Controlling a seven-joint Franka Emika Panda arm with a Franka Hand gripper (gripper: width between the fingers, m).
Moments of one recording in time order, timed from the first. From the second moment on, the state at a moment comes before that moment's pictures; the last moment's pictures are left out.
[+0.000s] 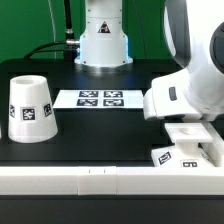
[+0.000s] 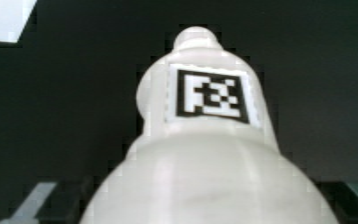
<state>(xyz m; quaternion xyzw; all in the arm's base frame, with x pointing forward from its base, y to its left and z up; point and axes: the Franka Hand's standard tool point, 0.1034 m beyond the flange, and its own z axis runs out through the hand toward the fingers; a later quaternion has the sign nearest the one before) 0.468 0.150 0.012 -0.89 -0.01 0.44 0.08</state>
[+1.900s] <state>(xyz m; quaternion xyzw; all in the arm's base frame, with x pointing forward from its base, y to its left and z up) 0.581 0.100 0.151 -1.00 -0.01 -0.03 0.09</state>
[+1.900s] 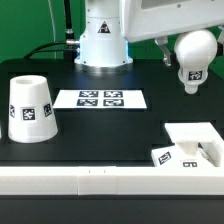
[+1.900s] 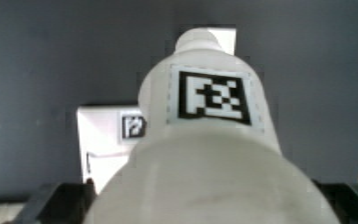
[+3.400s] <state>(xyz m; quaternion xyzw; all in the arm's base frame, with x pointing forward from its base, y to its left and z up) 0.647 0.080 0.152 -0.98 -0.15 -0.14 0.03</state>
